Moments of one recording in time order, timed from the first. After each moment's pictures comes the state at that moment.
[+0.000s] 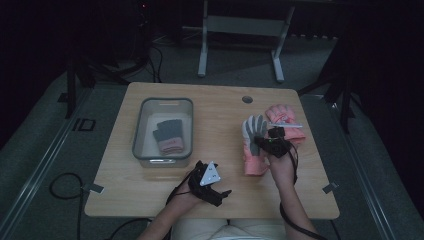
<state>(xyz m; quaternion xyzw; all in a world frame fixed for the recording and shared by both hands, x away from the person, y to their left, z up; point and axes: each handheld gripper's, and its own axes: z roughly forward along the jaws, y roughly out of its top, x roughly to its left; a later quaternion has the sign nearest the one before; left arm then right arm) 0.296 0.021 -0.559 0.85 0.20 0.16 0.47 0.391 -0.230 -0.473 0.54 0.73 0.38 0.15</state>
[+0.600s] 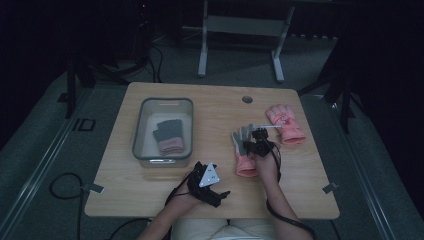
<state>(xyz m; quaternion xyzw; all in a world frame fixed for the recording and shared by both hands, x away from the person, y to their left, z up) 0.295 0.024 -0.564 0.85 0.19 0.17 0.46 0.426 -0.201 -0.529 0.57 0.74 0.33 0.12</state>
